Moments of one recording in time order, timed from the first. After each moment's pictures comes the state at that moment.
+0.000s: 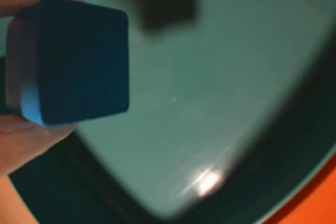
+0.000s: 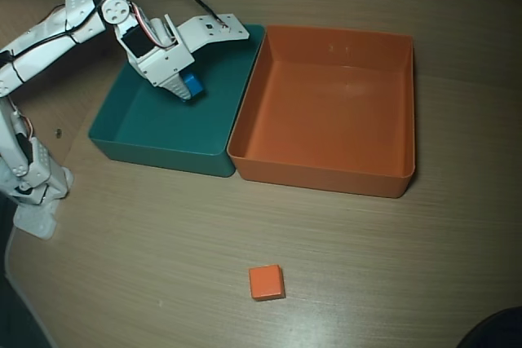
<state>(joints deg) -40.2 77.9 73.5 77.7 -88.4</state>
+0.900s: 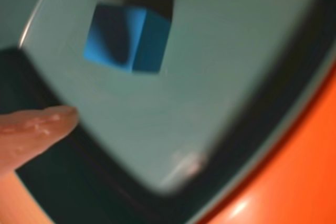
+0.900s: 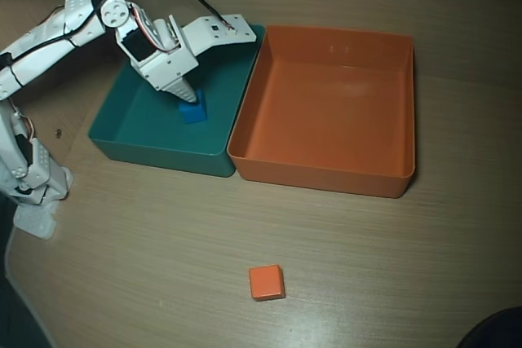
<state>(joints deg) -36.3 77.9 72.2 77.5 -88.4</state>
